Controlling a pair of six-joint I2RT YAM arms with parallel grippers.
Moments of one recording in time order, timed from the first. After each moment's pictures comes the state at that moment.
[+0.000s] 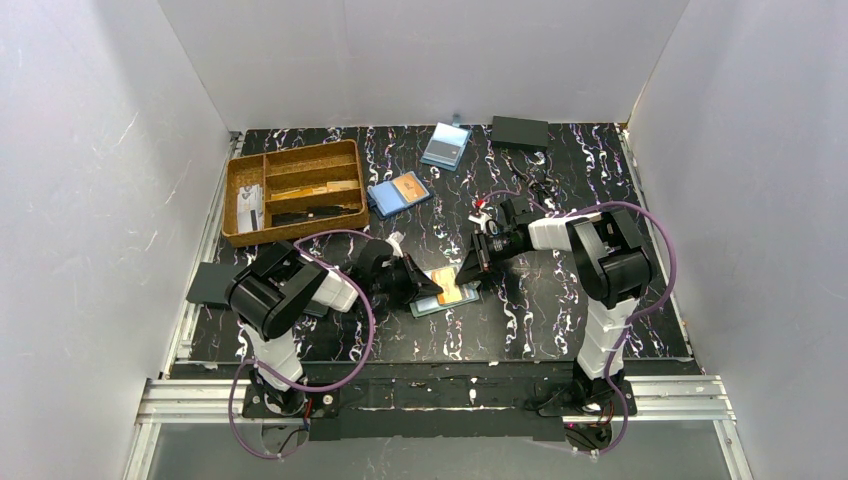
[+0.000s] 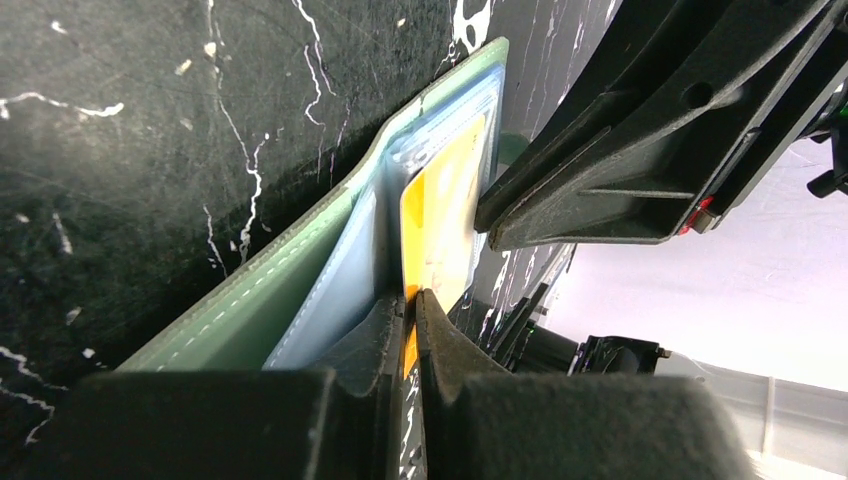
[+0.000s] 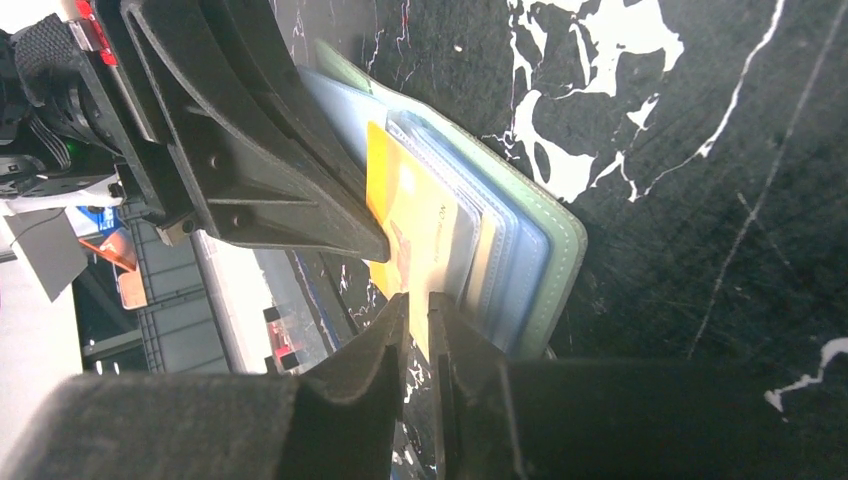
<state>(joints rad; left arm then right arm) -0.65 1.80 0.56 0.63 0.43 -1.16 0.37 1.94 0.99 -0.19 -1.02 0.28</state>
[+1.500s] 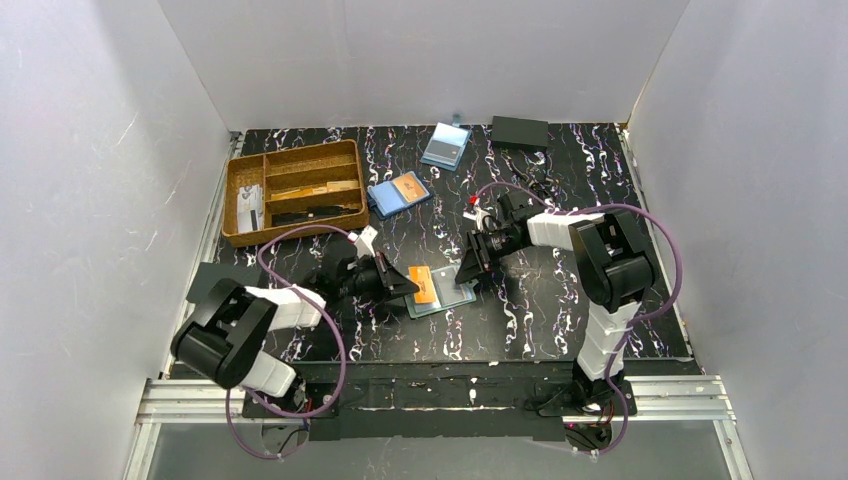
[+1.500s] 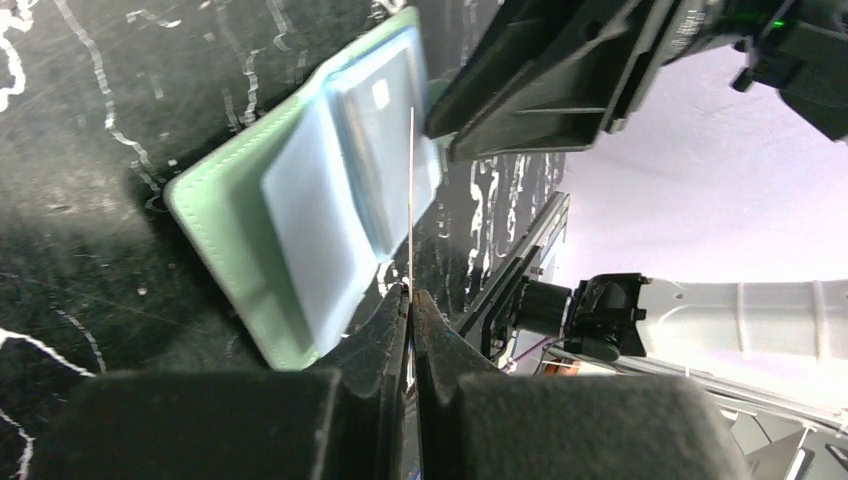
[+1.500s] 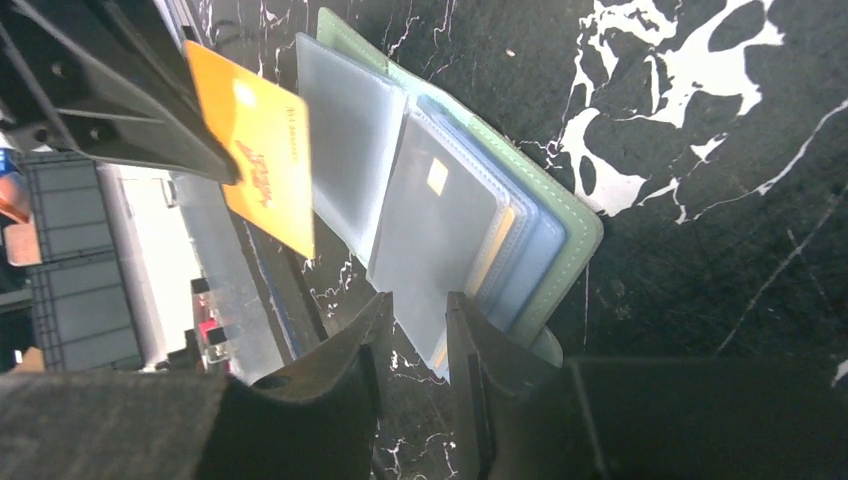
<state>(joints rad) -0.50 1.49 0.38 0.57 0.55 -1.02 0.39 1.92 1.04 -0.31 -0.99 0.09</state>
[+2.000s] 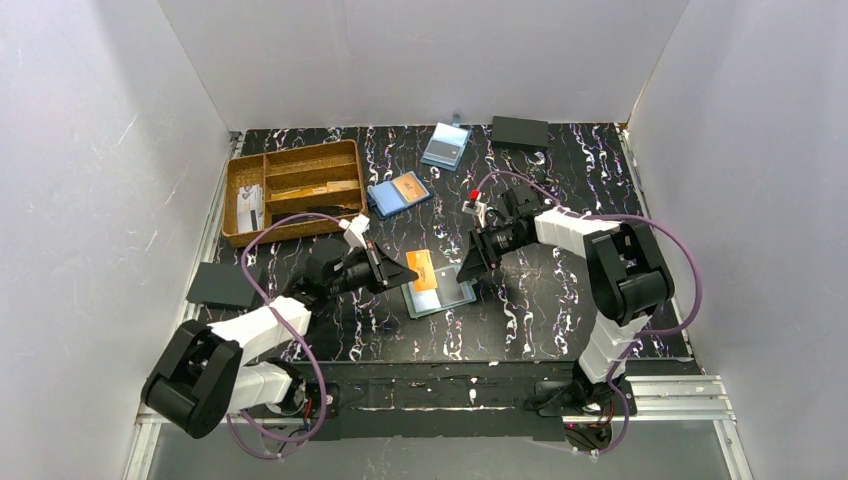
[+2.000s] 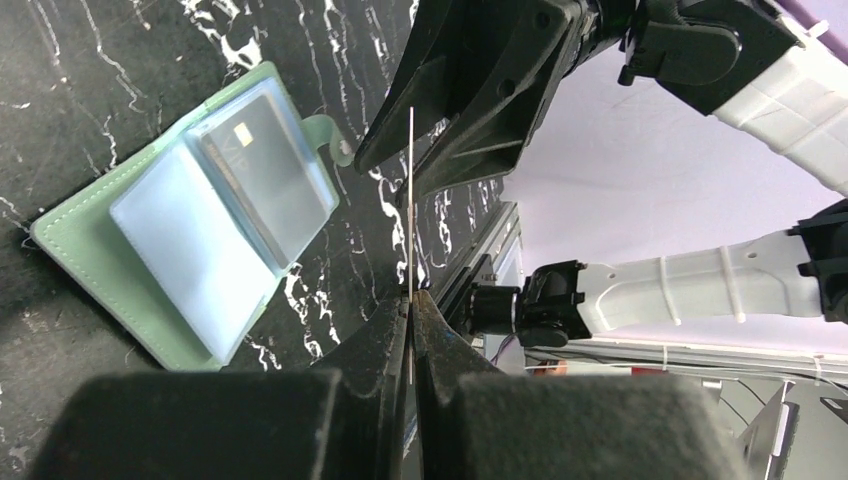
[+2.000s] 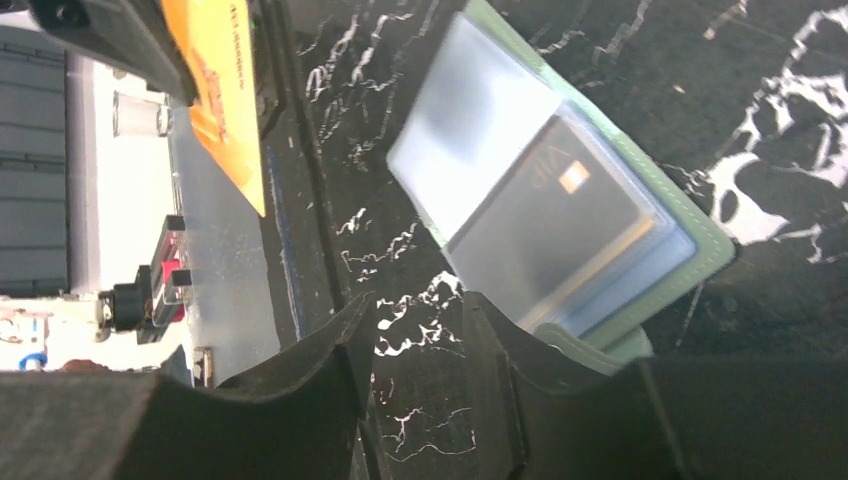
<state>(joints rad) -0.50 1.22 0.38 0.50 0.55 -1.01 0.39 1.81 1.04 -0.42 -1.10 -0.15</state>
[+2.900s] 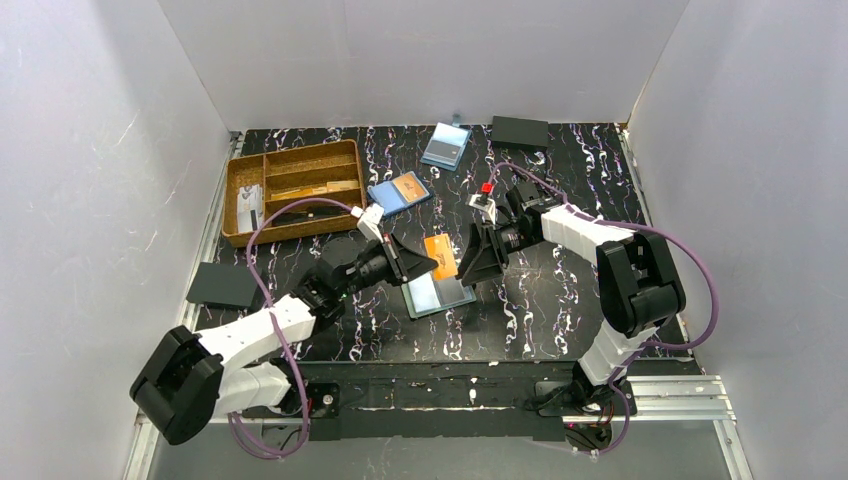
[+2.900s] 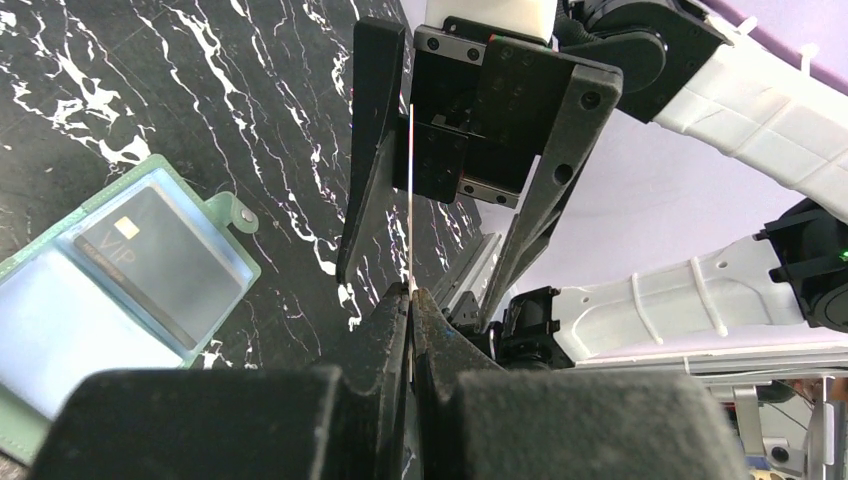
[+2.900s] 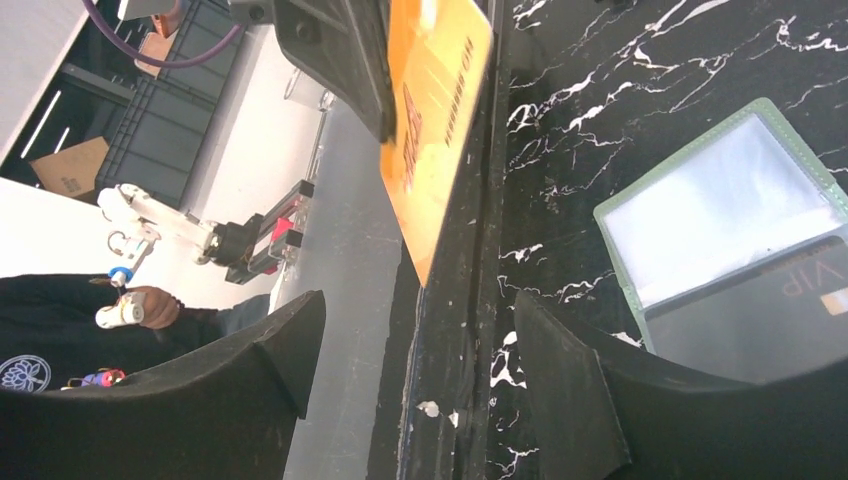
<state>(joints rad) -0.69 1.13 0.48 0.49 0.31 -0.96 0.39 1.72 1.07 -0.65 -1.49 -0.40</state>
